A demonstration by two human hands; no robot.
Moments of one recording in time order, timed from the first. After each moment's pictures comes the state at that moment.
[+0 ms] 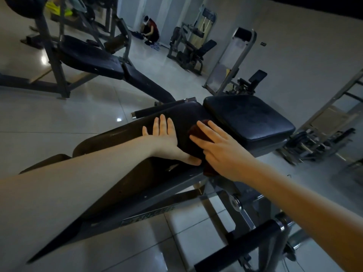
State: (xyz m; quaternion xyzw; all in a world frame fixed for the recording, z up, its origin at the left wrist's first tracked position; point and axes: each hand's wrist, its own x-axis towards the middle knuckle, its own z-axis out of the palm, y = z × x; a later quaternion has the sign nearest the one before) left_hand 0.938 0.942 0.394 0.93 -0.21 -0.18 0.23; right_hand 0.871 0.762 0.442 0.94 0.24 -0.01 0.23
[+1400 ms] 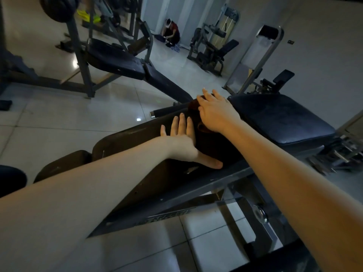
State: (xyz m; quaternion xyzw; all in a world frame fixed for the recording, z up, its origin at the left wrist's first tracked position) left_hand 0.935 0.946 0.393 0.92 -0.22 -0.18 0.26; right_hand 0.995 0.812 0.446 0.98 0.08 0.05 0.17
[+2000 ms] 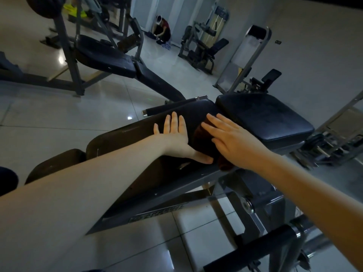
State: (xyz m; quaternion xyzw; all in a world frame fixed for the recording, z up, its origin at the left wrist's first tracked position) left_hand 0.941 0.941 0.388 0.93 -0.21 -0.16 0.26; right_hand 0.880 0.778 0.459 0.98 0.16 0.01 0.14
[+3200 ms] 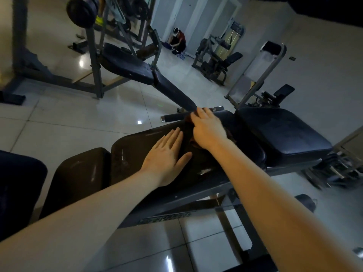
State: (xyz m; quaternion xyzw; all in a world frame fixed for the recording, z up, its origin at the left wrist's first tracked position) left_hand 0.919 0.995 0.305 0.91 -0.22 0.11 0.34; right_hand 0.961 0.870 0.418 0.98 0.10 0.08 0.15
